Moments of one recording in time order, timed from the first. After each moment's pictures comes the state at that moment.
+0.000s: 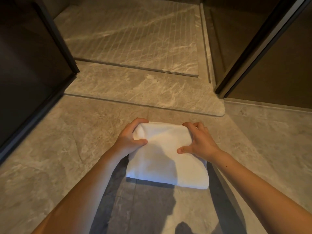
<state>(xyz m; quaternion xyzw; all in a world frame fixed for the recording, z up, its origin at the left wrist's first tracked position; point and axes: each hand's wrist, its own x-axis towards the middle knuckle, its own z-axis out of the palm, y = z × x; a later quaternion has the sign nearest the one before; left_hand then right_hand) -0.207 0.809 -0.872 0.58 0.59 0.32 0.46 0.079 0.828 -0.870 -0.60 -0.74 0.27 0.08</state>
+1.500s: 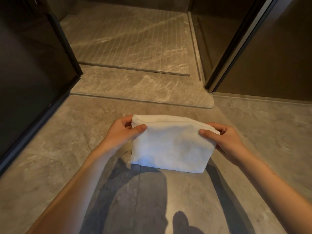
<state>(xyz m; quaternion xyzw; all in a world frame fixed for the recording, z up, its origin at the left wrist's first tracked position) -0.222 0.750 -0.794 0.48 0.49 0.44 0.58 0.101 0.733 -0.778 -0.56 -0.45 0.57 0.41</state>
